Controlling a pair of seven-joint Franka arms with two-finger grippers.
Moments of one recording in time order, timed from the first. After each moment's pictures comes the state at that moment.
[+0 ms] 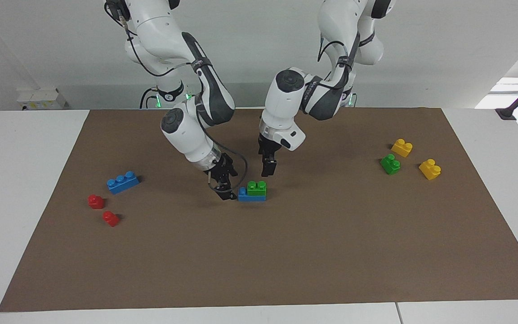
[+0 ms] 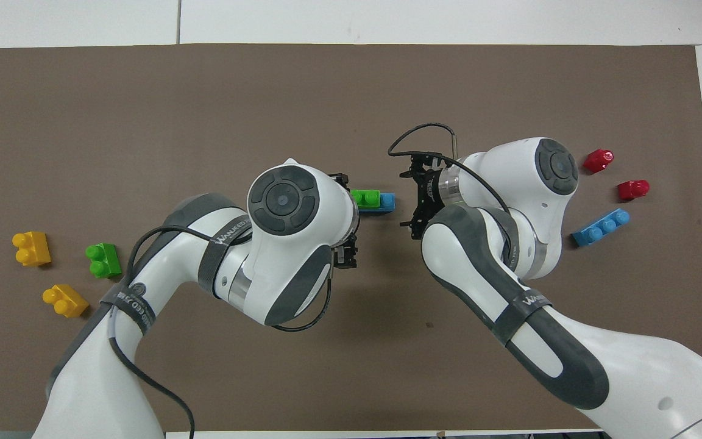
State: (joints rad) left arm -0.57 0.35 -0.14 -1.73 -0.08 2.20 -2.24; right arm 0.26 0.34 0.15 -1.96 0.50 2.48 1.62
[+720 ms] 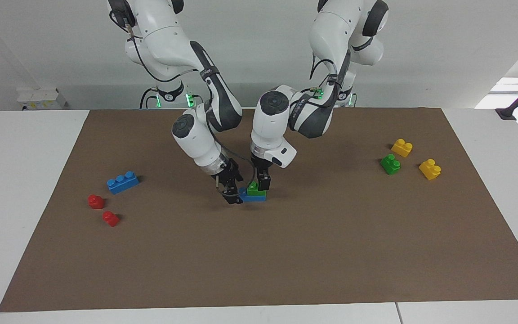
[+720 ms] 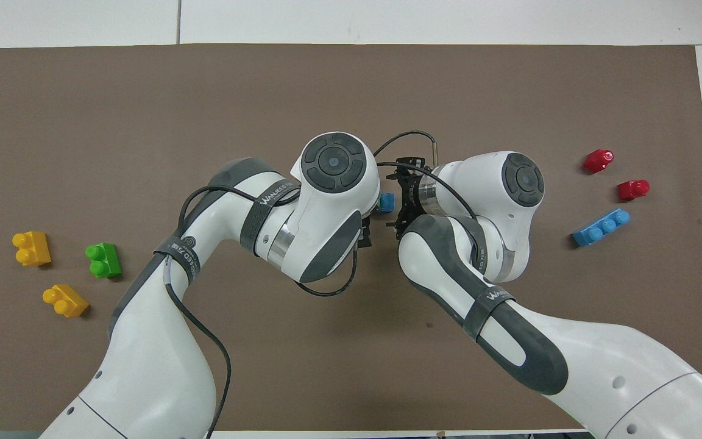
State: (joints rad) left arm -0.58 0.47 -0.13 -1.59 -0.03 2.12 -2.31; right arm 0.29 0.38 0.15 -1.96 0.50 2.54 1.62
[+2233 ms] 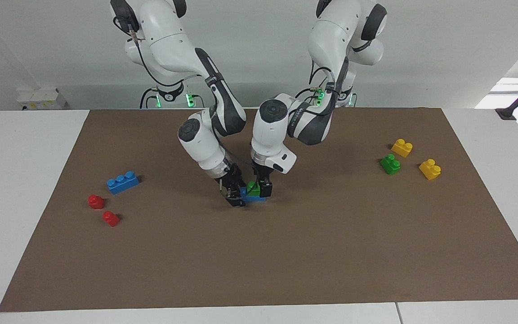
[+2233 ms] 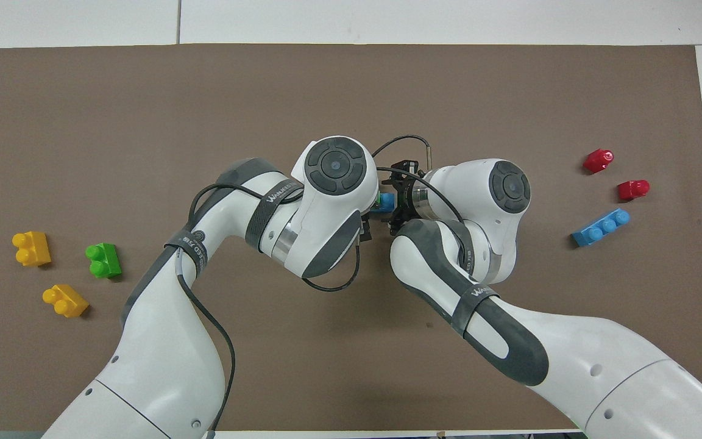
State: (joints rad) left arm -0.58 0.50 -0.12 -1.59 0.01 2.19 -2.38; right arm 0.32 0.42 0.14 -1.96 0.50 2.61 1.63
